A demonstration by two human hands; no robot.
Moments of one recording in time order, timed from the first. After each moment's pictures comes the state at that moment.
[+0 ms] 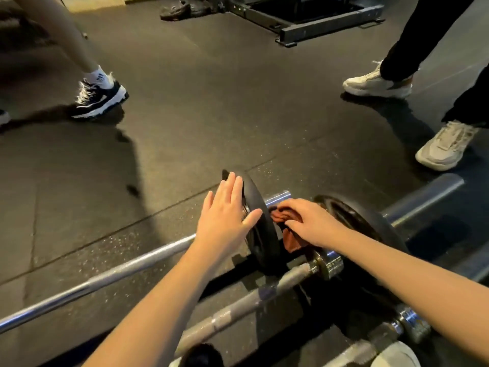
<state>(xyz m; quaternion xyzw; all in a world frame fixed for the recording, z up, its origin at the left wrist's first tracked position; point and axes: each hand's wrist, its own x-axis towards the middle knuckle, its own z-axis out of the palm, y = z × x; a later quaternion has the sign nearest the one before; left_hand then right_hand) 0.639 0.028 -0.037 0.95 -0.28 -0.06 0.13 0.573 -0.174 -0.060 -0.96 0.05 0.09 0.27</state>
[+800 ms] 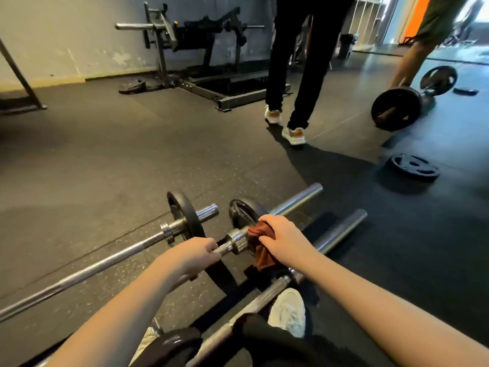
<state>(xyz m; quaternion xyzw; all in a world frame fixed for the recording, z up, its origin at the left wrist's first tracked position) 0.461 0.027 0.059 0.90 -0.32 -0.28 0.07 0.339 -0.151 0.066 -0.94 0.17 -0.04 0.30</state>
